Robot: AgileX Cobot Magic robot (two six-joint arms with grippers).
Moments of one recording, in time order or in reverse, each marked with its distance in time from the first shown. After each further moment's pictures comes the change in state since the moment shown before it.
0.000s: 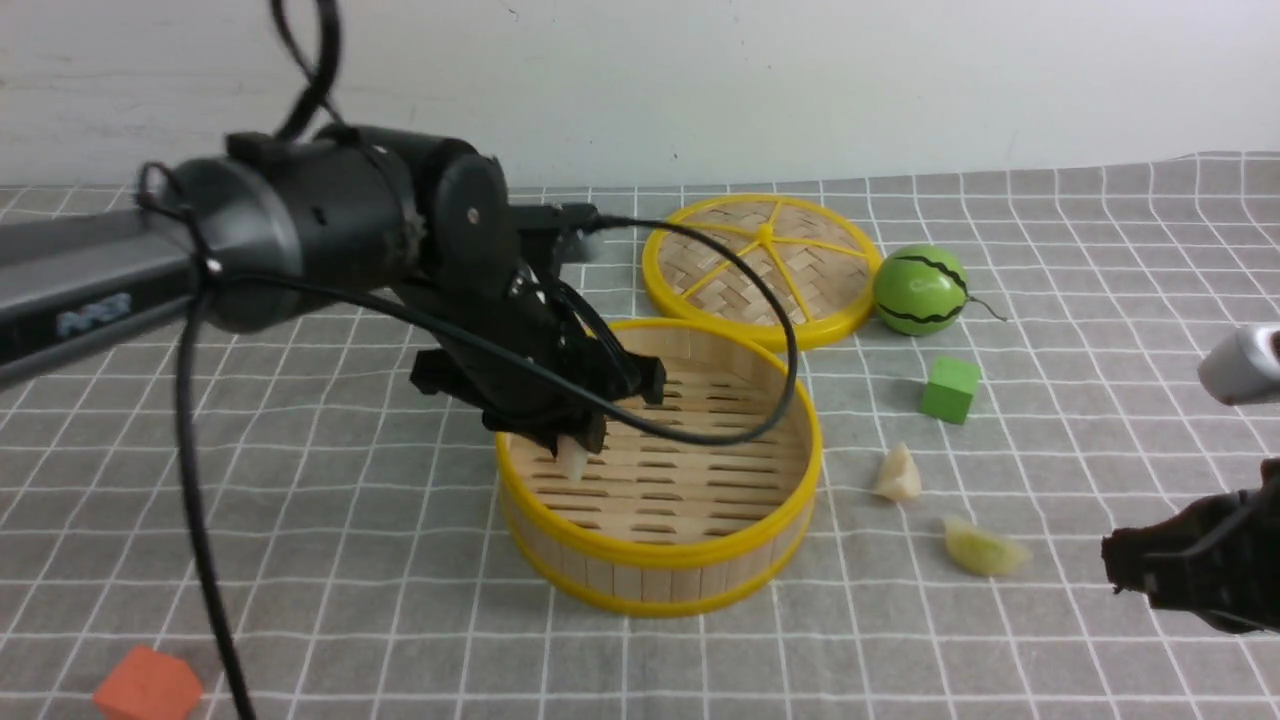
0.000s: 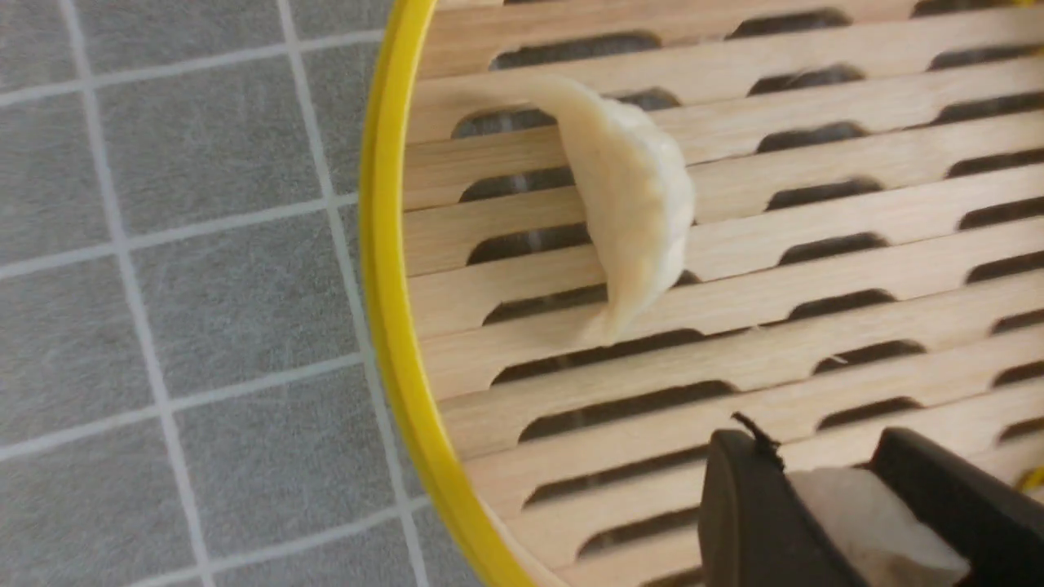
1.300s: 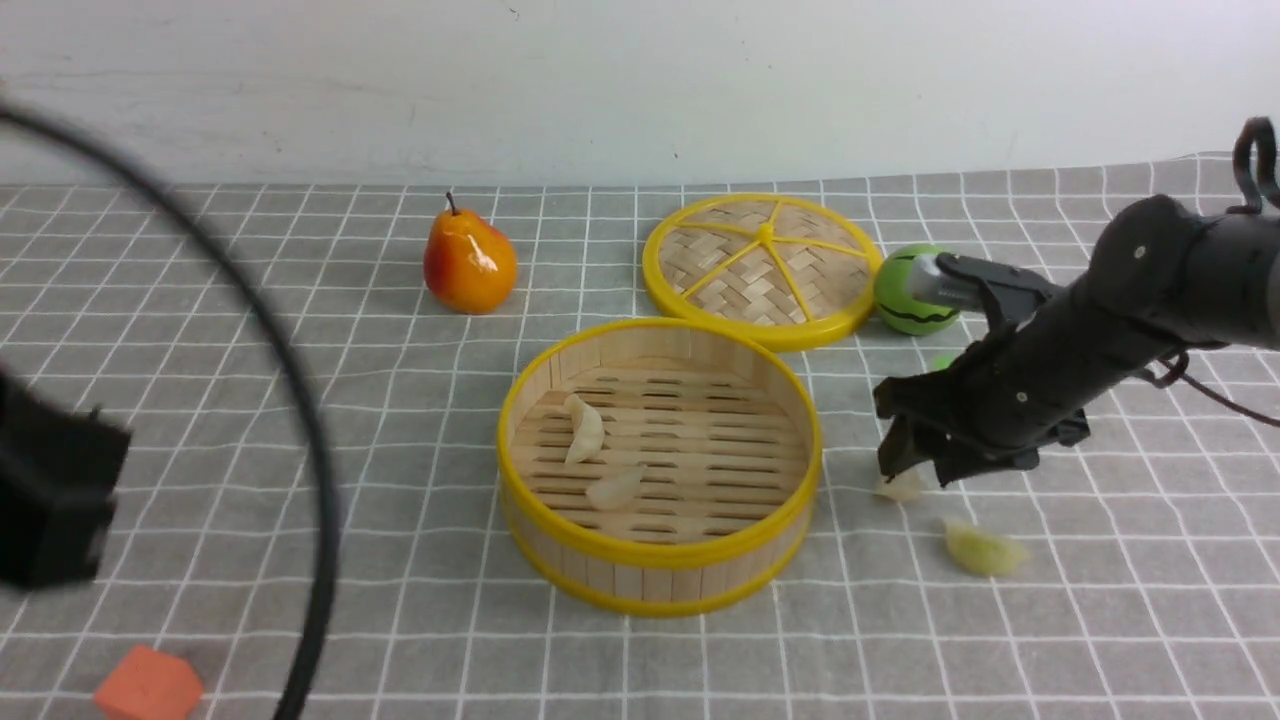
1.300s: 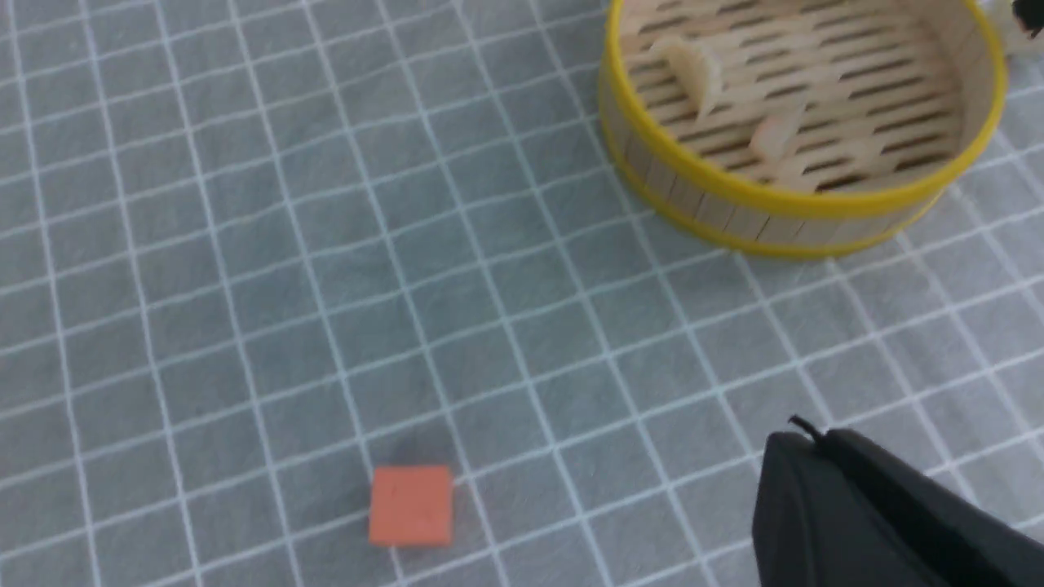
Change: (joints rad) right arm 0.116 0.923 -0.707 -0.215 0.054 0.412; left arm -0.069 -1.195 0.568 0.312 0.257 -0.036
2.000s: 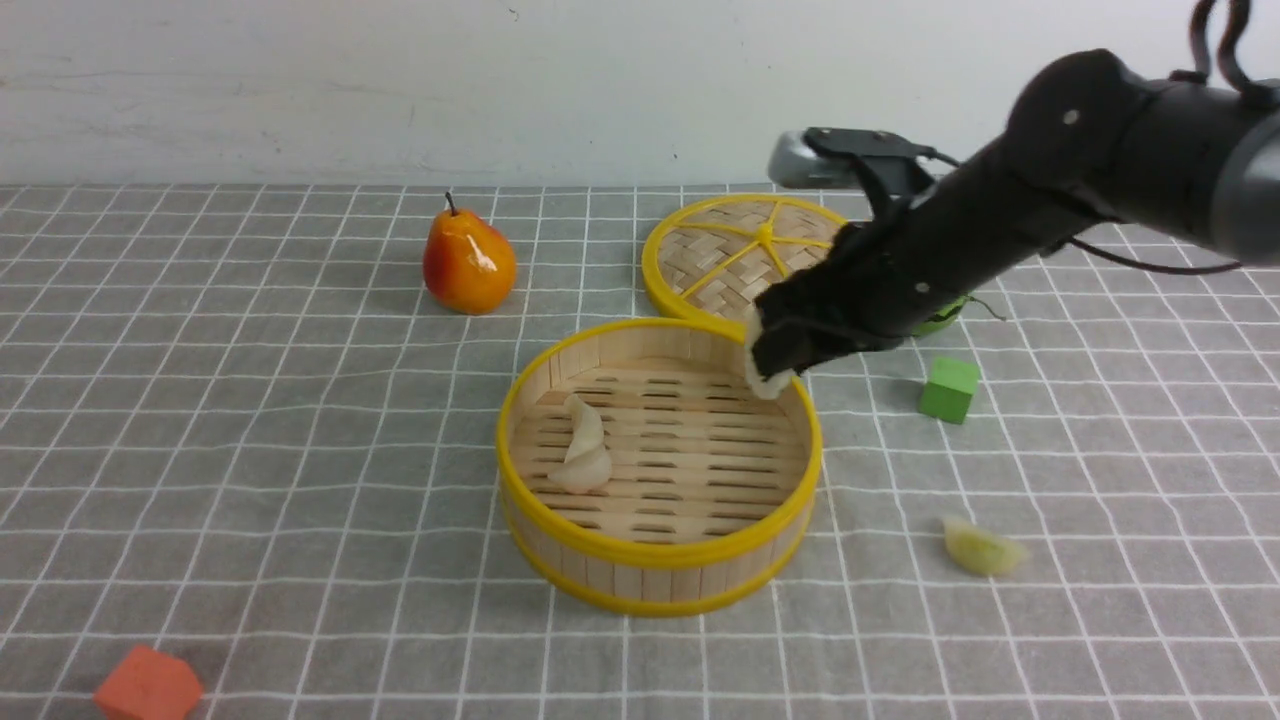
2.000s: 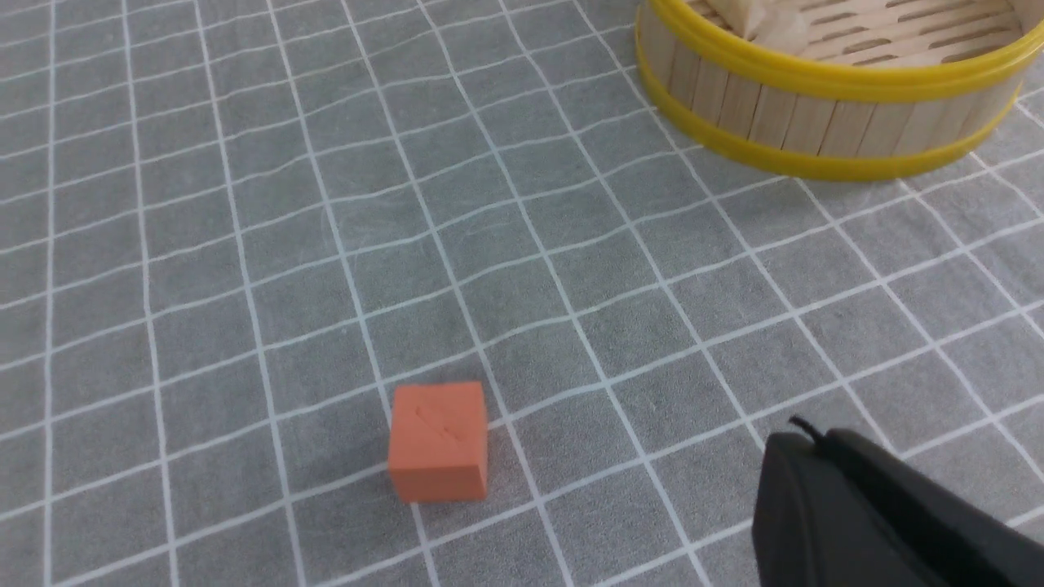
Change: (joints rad) right arm 0.201 -0.042 -0.264 0.071 0.105 -0.171; left arm 0.000 -0.530 0.566 0.070 -0.264 -0.007
